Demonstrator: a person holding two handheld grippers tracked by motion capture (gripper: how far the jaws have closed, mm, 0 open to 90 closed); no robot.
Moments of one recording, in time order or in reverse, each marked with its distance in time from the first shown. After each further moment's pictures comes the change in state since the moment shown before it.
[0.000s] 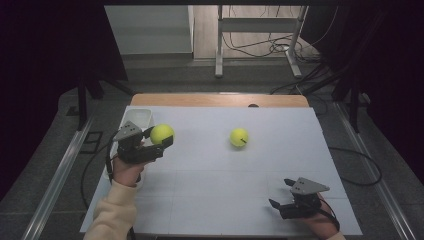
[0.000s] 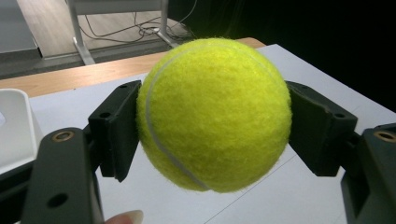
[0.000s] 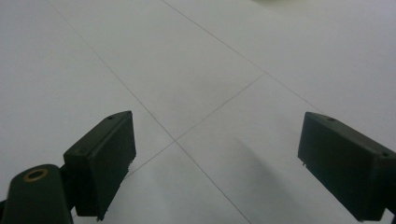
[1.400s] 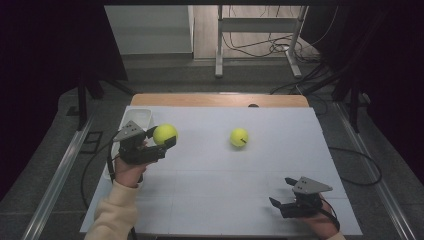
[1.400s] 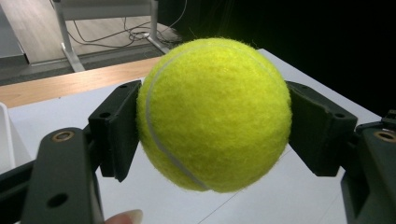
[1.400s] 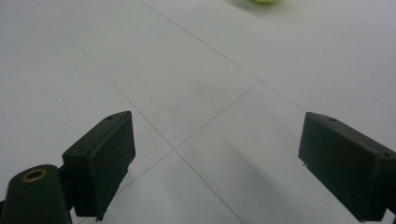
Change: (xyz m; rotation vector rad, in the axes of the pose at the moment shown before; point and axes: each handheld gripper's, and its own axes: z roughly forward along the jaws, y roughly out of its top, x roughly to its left) left arm -0.009 0.005 -0.002 -0.018 -0.038 0.009; right arm -0.001 0.001 -0.003 -0.041 0.006 0.027
